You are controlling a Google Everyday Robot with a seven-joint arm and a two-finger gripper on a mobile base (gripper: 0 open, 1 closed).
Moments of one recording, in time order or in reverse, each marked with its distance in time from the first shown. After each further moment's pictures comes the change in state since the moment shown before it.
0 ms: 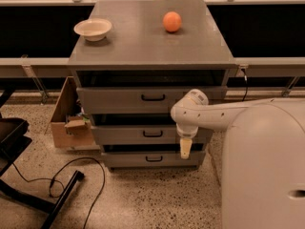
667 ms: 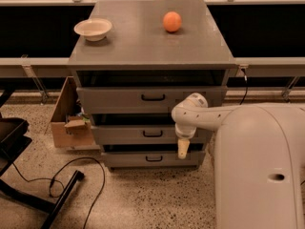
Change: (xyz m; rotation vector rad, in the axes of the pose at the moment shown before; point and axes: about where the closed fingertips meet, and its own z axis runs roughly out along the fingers) arm -0.010 -0.007 0.039 -0.017 -0.056 -0.006
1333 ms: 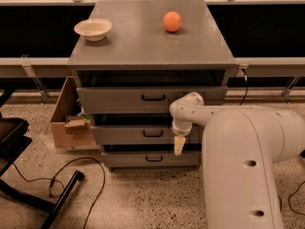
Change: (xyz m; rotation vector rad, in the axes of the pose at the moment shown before) arm -0.017 -0.022 0.038 -0.042 -0.046 0.005
